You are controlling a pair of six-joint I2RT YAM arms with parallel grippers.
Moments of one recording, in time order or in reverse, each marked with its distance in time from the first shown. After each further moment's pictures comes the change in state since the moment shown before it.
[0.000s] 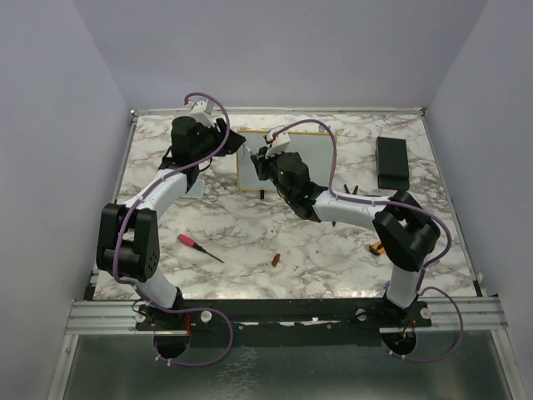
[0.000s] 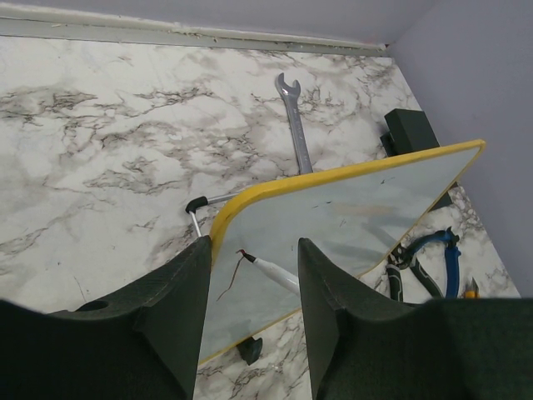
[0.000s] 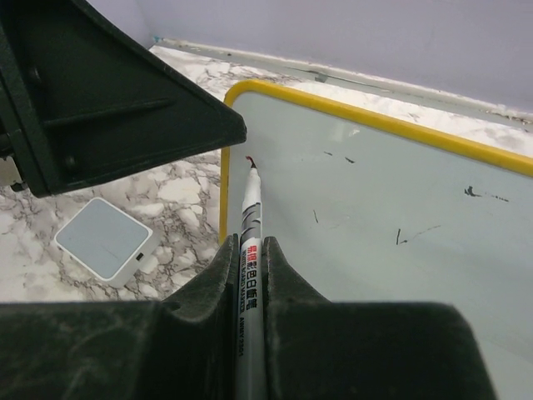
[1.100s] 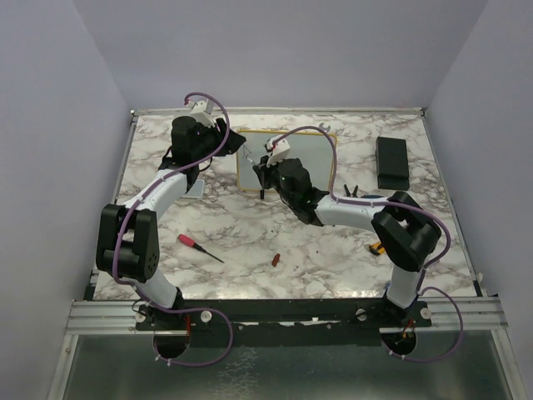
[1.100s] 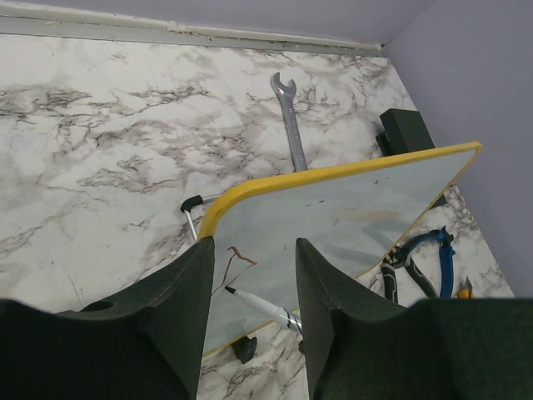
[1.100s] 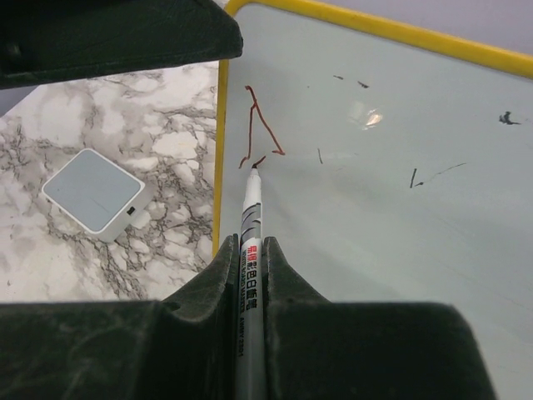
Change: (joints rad) left arm -0.001 -0.005 0.000 -0.004 0.002 0.000; right arm 0.002 -0.013 -0.080 -0.006 -0.040 0.001
